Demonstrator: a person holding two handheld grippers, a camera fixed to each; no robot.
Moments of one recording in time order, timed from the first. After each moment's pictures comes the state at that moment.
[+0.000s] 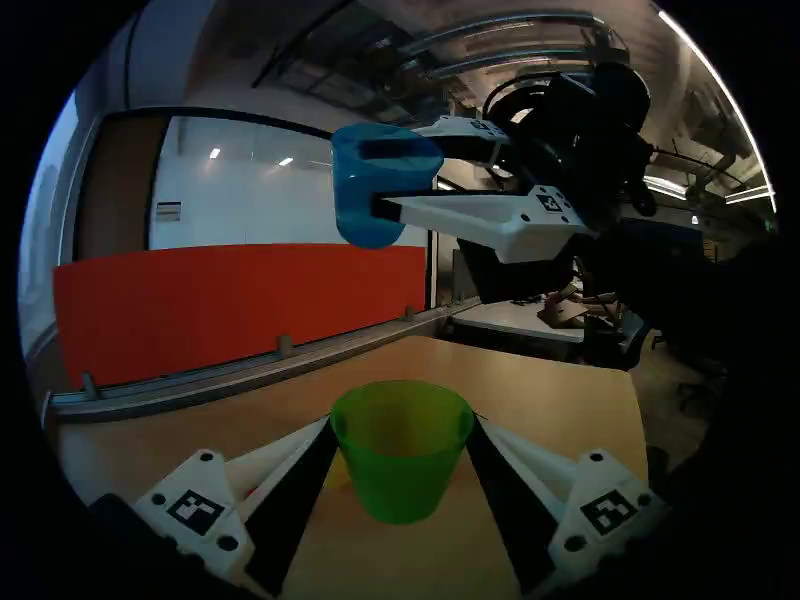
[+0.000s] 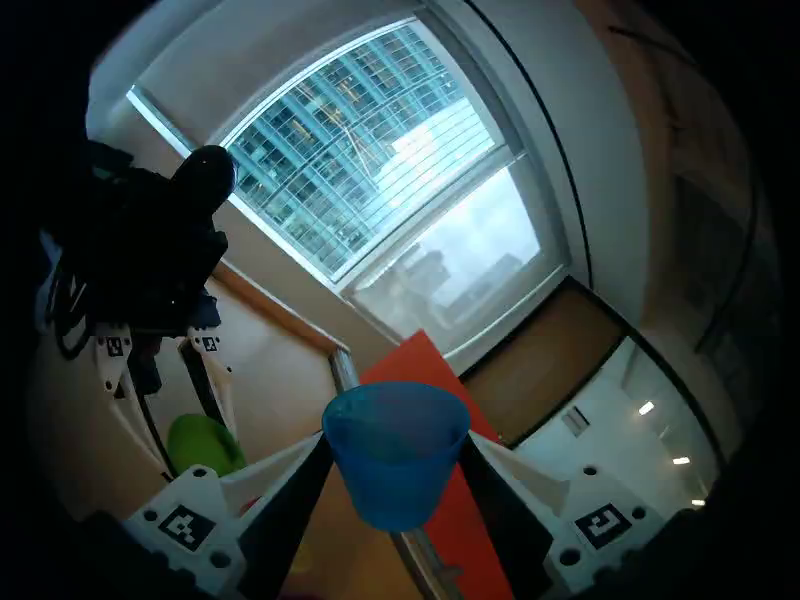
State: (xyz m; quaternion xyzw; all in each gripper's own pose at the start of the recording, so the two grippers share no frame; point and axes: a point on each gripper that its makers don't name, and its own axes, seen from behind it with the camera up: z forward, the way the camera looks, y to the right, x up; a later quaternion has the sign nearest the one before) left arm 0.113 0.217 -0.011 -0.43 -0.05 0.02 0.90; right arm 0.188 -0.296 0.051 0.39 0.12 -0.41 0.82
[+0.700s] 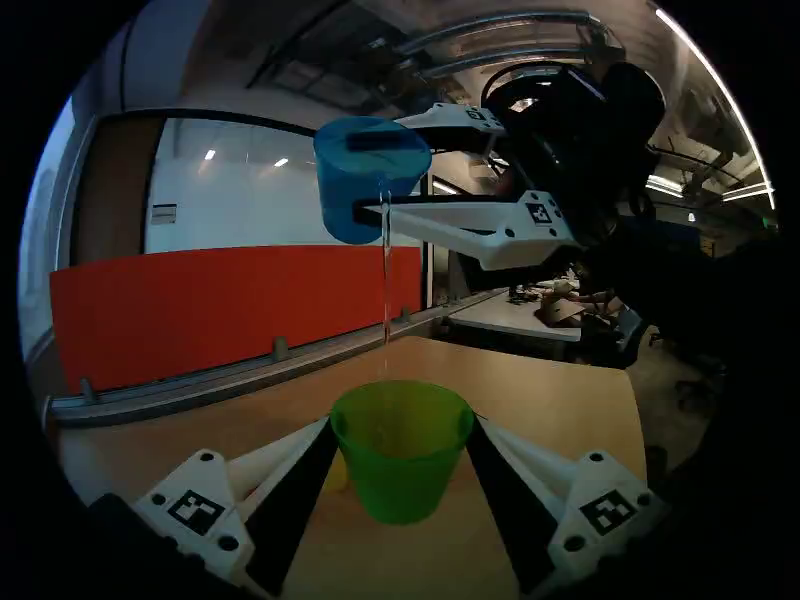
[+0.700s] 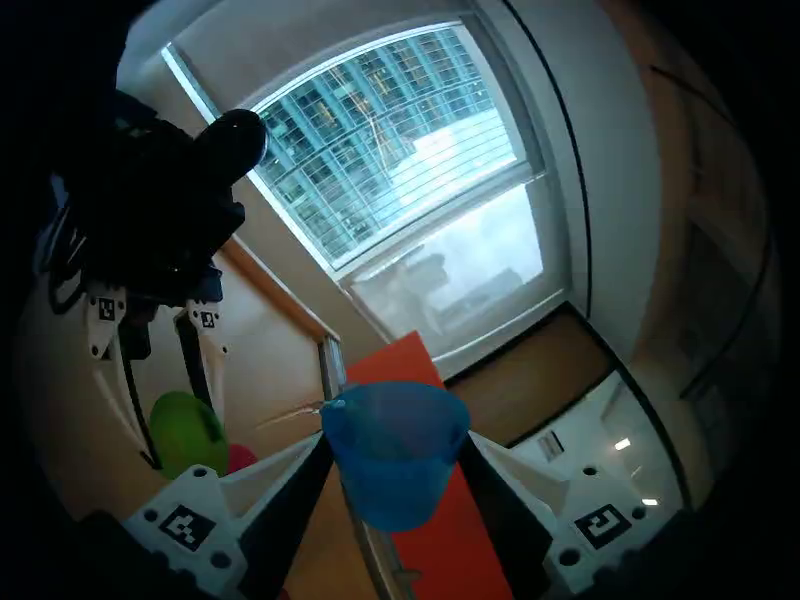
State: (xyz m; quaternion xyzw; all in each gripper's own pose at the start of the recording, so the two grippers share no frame) left arm 0.117 0.223 -0.012 -0.44 -0.05 0.02 0.90; right arm 0.196 -0.292 0.058 0.37 0.14 -0.47 0.79
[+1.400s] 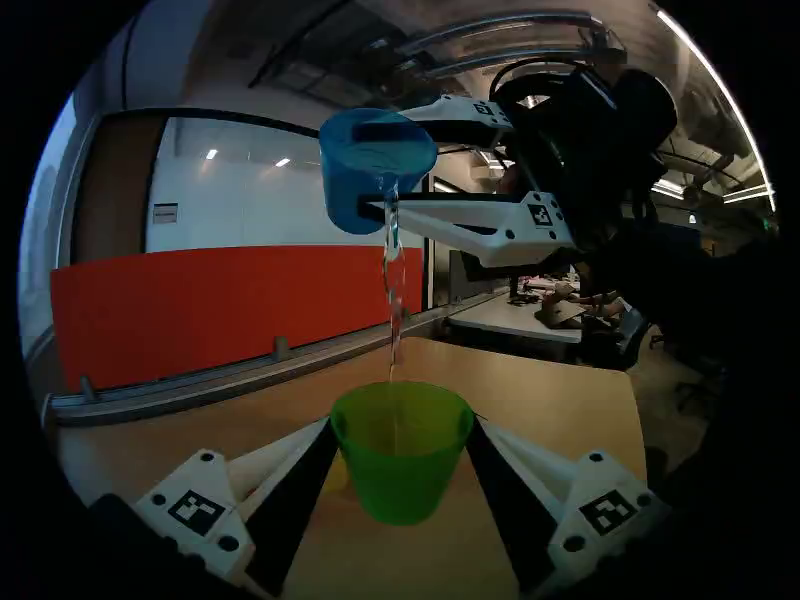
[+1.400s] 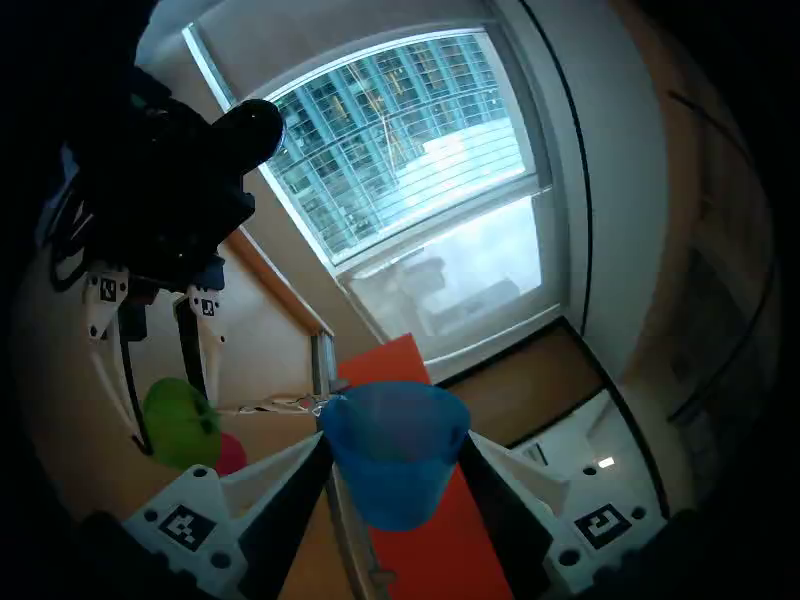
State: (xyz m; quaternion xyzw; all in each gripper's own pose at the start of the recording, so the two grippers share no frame) left arm 0.117 0.220 -0.010 -0.44 -0.05 0.02 0.90; right arm 0.205 -0.290 0.061 0.36 0.16 -0.51 0.77
